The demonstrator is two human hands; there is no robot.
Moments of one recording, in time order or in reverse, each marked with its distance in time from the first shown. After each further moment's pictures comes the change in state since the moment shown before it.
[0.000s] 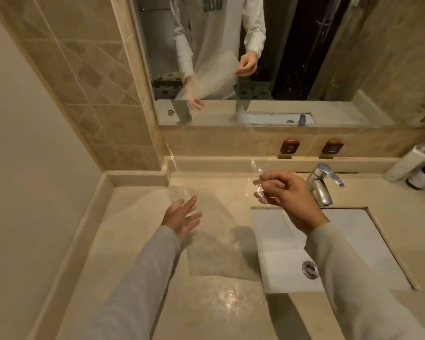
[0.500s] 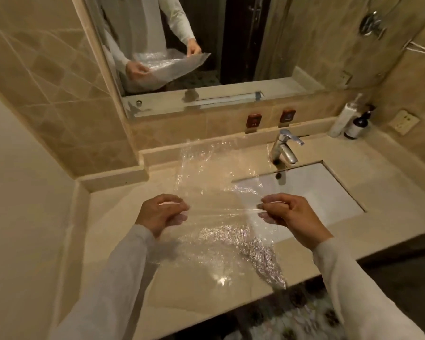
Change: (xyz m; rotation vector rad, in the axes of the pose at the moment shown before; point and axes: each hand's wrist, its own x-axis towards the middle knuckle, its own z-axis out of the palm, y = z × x) left_hand -0.038 0.013 -0.070 0.322 -0.351 0.196; right_hand -0.135 0.068 0.016 0.052 0.236 0.125
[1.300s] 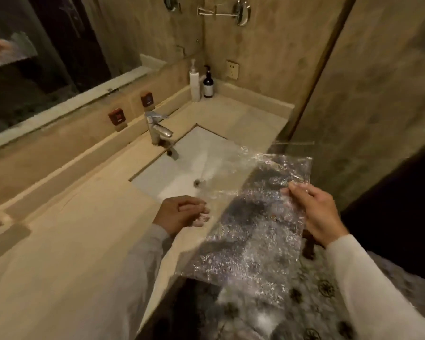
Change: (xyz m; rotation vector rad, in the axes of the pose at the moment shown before) left_hand -0.089 -0.067 0.212 0.332 -0.779 -0.013; right_hand -0.283 0.064 -0.126 0.305 0.878 -0.067
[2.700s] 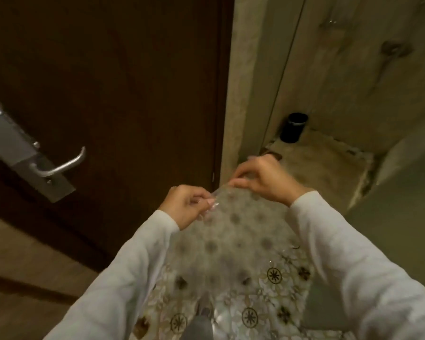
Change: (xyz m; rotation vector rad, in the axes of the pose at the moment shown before) left_hand 0.037 -0.028 0.993 0.682 -1.524 0.446; right_hand -0.169 -0.114 -0.758 -1.135 0.904 0.011
